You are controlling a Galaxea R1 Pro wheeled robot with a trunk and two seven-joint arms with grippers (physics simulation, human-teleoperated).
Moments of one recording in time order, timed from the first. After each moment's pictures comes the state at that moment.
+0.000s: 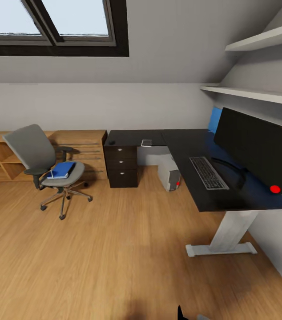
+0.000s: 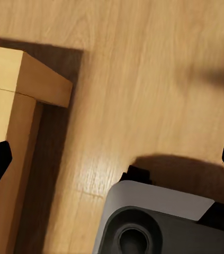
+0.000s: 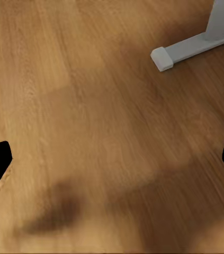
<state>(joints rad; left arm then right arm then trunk) 0.01 0.03 -0.25 -0.54 0.37 -0.15 0.35 -0.31 0.10 0.23 -0.08 -0.54 -0.71 0.00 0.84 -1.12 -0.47</state>
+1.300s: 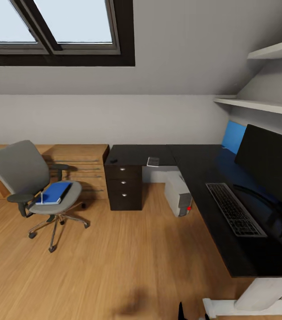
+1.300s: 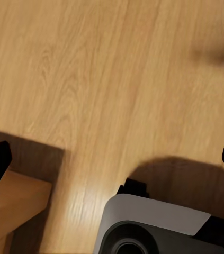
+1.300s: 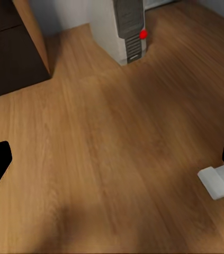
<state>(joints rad) 0.01 0.03 -0.25 -0.52 0.36 -0.15 0.35 -0.31 0.13 0.23 0.00 -0.54 -0.99 0.00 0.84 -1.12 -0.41</state>
